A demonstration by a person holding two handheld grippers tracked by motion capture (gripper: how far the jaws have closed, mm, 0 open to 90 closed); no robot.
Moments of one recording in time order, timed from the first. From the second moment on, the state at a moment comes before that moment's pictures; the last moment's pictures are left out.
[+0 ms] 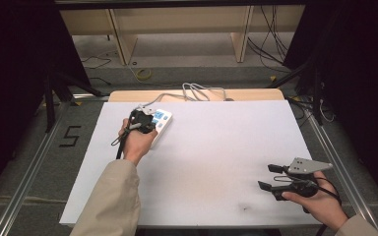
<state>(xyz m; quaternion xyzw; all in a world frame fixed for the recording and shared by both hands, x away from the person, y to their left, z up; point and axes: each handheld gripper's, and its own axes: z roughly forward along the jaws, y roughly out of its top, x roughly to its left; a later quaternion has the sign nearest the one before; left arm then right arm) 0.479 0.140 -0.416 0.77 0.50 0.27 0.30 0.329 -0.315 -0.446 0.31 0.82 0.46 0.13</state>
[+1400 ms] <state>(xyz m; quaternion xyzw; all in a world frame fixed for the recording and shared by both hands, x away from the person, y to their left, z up) 0.520 0.118 -0.414 0.79 0.49 0.25 0.27 0.328 -0.316 -0.446 0.31 0.82 0.46 0.13</state>
